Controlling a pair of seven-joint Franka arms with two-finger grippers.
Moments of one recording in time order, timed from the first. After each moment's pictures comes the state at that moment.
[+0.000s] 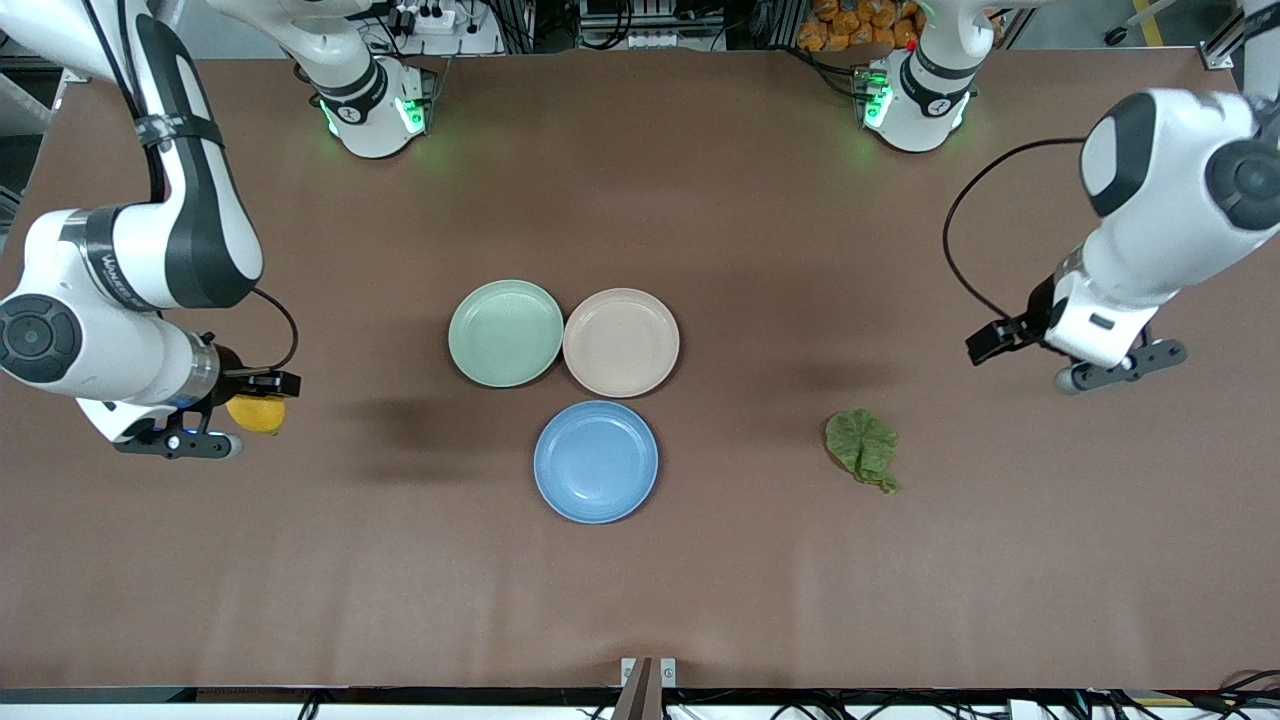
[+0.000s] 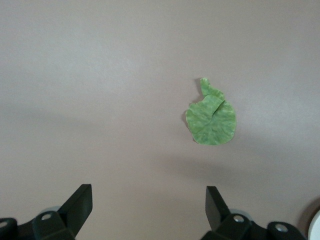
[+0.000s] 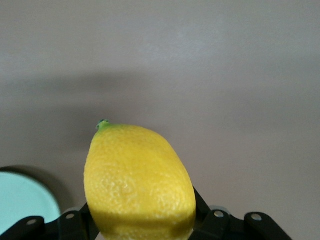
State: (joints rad) left arm 0.01 0.05 -0.13 -1.92 0.00 2.02 -0.40; right arm 0.03 0.35 0.00 -1.69 -0.09 1.89 0.11
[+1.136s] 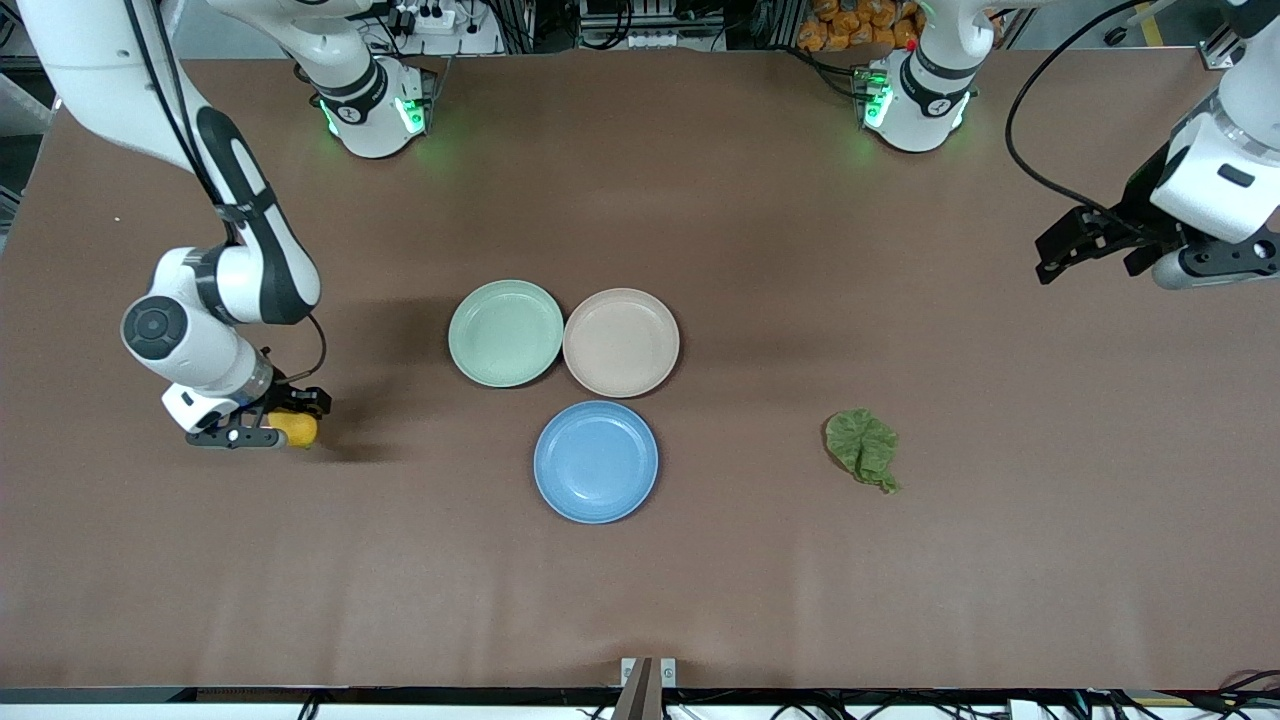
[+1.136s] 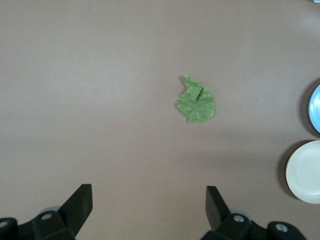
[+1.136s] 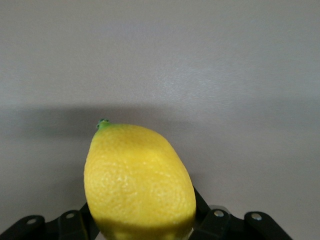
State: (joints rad) left arm 0.00 -0.04 -0.13 -1.61 0.00 1.63 -0.22; right arm 0.02 0.49 -0.06 -2.07 -0.09 2.60 0.04
